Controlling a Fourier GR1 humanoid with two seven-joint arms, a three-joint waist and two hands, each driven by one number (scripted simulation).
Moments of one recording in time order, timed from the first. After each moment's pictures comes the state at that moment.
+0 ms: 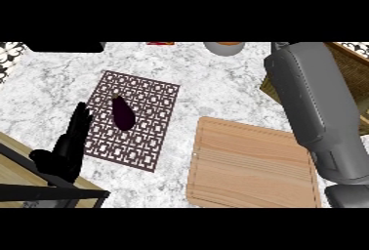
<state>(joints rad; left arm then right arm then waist) -0.10 0.47 -0.37 -1.39 0.48 0.44 -0.21 -1.10 -0.19 -0.04 -0.94 1.26 -0.26 1.10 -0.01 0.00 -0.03</state>
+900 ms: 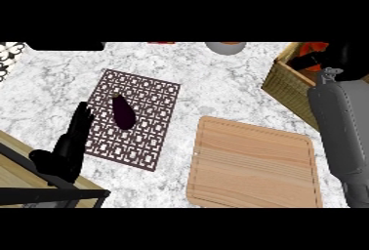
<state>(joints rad) -0.09 0.47 -0.37 -1.40 0.47 0.43 -0.20 -0.80 -0.28 -0.13 -1.14 1.20 -0.17 1.01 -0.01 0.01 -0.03</state>
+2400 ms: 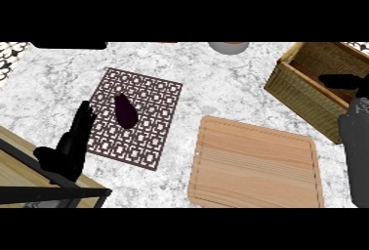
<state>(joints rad) -0.11 0.47 -0.38 -1.40 0.46 0.45 -0.18 -0.57 -0.31 -0.25 -1.30 1.12 -0.37 0.86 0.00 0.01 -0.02</state>
